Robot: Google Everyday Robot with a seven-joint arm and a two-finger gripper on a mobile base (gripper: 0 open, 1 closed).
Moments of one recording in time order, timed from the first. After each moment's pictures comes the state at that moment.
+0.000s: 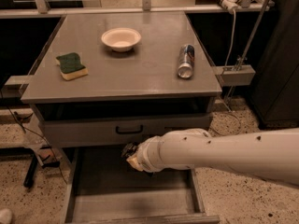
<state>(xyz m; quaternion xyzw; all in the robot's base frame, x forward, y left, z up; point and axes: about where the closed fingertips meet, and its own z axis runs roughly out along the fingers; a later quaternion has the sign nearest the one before) 0.480 0.048 0.631 -0.45 0.83 0.15 0.30</state>
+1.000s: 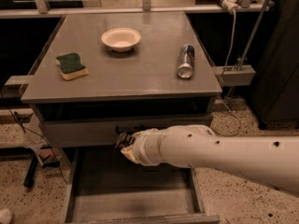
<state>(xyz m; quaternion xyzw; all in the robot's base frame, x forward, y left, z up) 0.488 0.060 0.679 -0.47 0.79 0.14 0.36</state>
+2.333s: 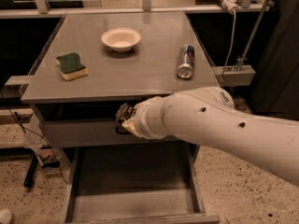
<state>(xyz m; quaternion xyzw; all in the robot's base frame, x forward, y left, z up) 0.507 0.046 0.788 -0.49 0.77 0.09 0.39</state>
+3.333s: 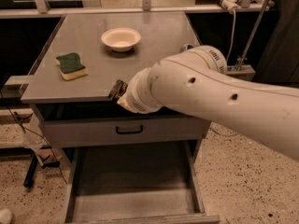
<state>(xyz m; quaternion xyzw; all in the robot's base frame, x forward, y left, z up) 0.540 0.057 0.847 -0.53 0.75 0.04 0.40</state>
